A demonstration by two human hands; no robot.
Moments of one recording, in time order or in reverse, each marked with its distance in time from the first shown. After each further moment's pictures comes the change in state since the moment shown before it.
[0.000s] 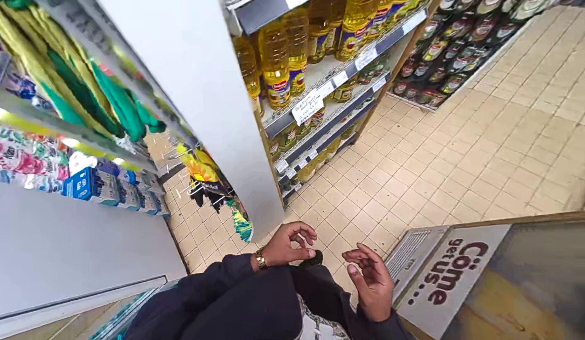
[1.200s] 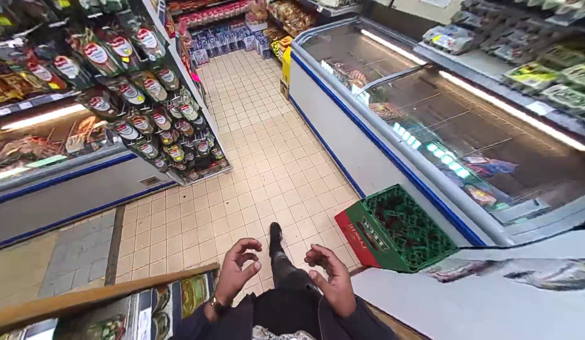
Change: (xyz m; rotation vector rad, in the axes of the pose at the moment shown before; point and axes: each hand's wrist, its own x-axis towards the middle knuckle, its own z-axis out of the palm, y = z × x) left_hand 1.093 -0.192 0.295 -0.089 -0.666 -0.116; right_hand 0.605 0.122 -0.690 -0.268 0.882 -0.025
